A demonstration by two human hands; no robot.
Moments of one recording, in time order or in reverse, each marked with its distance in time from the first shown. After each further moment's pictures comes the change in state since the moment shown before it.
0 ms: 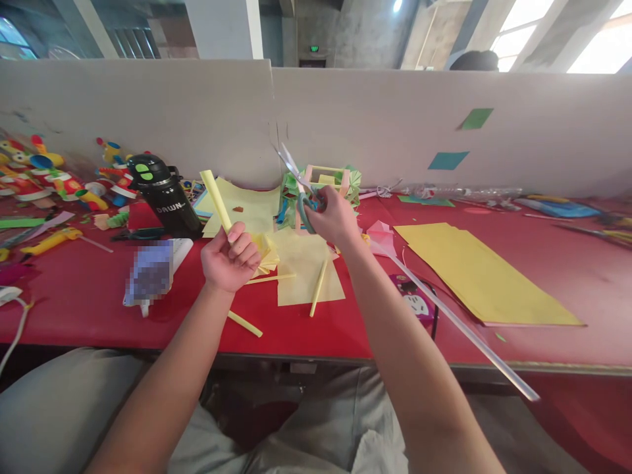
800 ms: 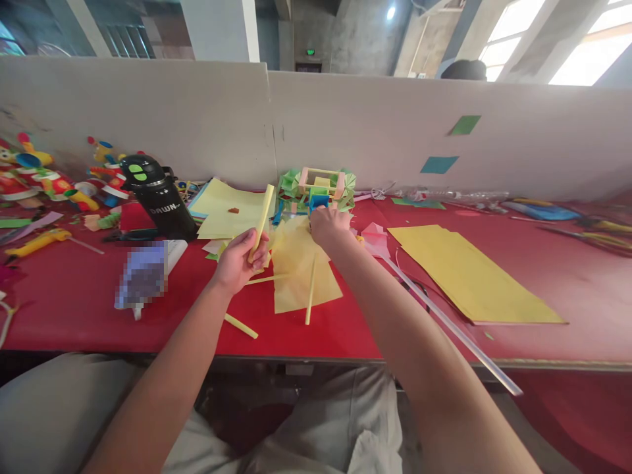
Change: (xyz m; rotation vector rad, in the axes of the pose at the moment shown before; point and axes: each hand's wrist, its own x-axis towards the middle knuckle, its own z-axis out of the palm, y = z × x) left_hand 0.011 -0.021 -0.003 0.334 0.010 -0.015; right_hand 0.024 0.014 0.015 -0.644 -0.297 0.161
